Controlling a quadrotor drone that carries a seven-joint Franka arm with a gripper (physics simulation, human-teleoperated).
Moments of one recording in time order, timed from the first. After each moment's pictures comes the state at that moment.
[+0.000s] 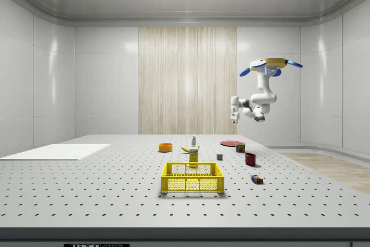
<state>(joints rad) -1.03 -1.07 1.25 -2.90 -1.98 1.18 1.56</state>
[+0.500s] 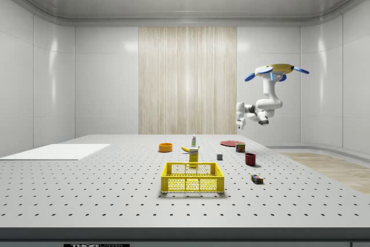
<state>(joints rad) -1.06 -1.13 1.28 -2.89 -1.96 1.22 1.59</state>
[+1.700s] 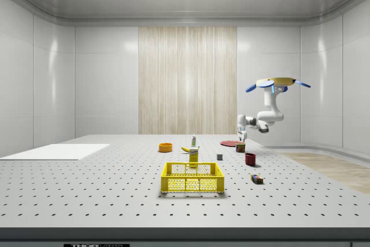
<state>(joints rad) -1.09 -1.25 1.28 -2.88 -1.93 1.33 1.62</state>
